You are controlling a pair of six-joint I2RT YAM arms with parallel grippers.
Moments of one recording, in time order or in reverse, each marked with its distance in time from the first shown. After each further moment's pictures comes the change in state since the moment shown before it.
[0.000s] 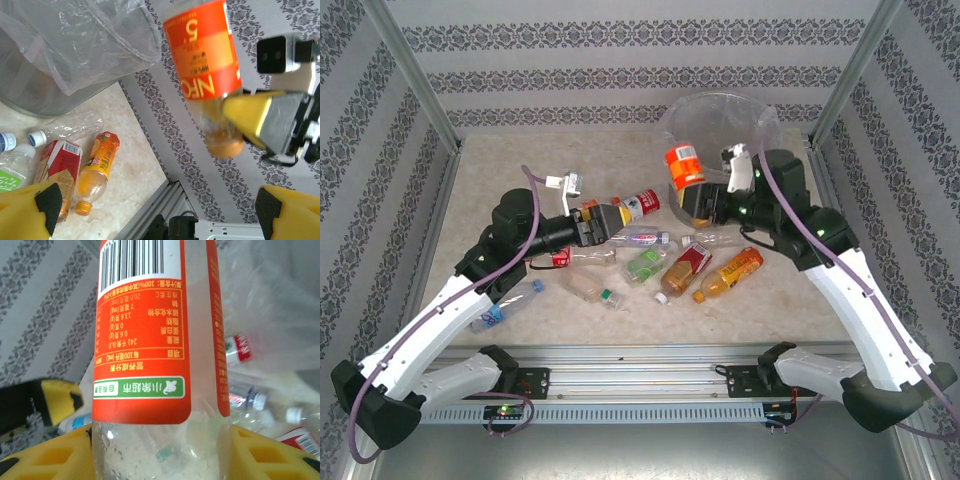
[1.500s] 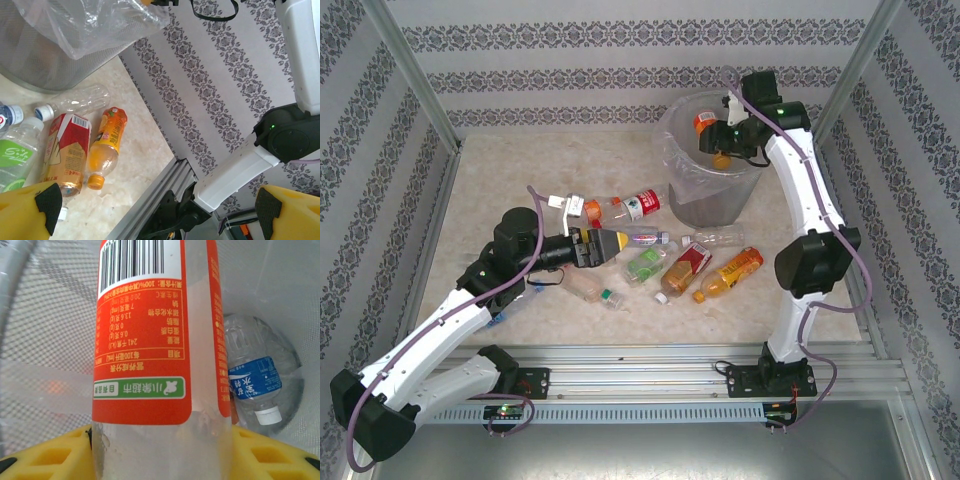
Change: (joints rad) left arm 0.000 -0.074 -0.157 0.030 0.055 0.056; right arm -0.319 0.814 0.705 -0.328 0.018 -0.268
